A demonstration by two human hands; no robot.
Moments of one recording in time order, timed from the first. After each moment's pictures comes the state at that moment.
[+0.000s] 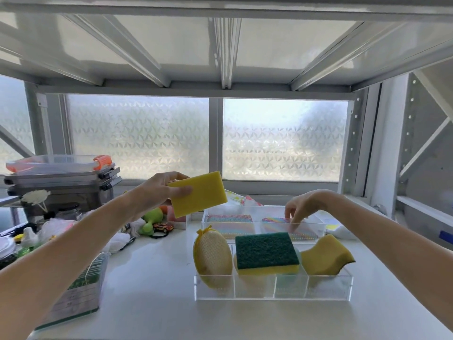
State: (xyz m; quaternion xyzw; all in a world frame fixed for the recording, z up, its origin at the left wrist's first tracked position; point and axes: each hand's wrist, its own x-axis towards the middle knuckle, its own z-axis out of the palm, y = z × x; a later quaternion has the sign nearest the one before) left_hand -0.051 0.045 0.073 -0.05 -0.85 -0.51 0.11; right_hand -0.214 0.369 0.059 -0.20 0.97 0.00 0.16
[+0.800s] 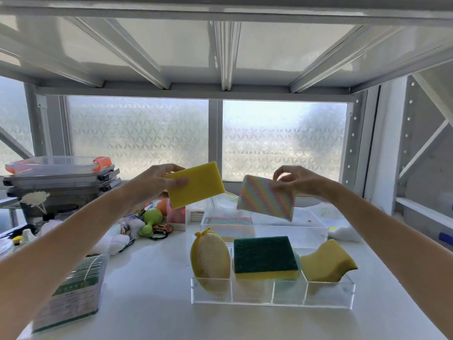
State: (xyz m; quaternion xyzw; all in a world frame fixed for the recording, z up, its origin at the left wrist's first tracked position) left_hand -0.048 0.044 0.091 -0.05 -0.84 -0.53 0.13; right_hand -0.206 0.376 0.092 -0.32 0.86 -0.40 0.00
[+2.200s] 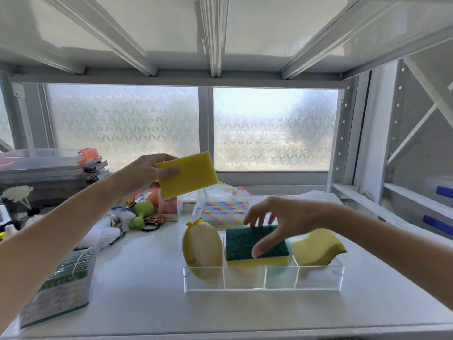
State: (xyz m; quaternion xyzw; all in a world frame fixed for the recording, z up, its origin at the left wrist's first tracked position) left_hand -0.051 0.043 0.088 -0.08 -0.83 -0.54 0.10; right_hand -0.091 0.355 0.060 -0.42 0.90 -0.11 0.07
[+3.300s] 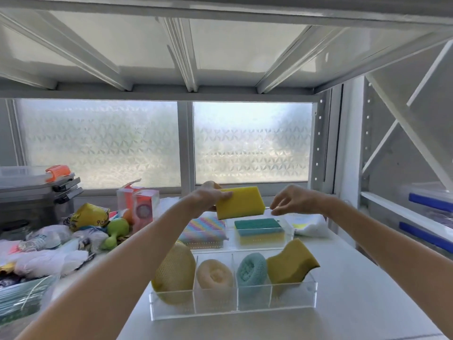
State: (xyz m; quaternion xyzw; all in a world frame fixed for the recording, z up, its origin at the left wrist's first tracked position) left_hand -0.159 0.193 0.066 -0.01 -0.84 -0.54 0.03; right_hand -0.203 0.440 0.062 -0.27 0.94 -0.23 -0.01
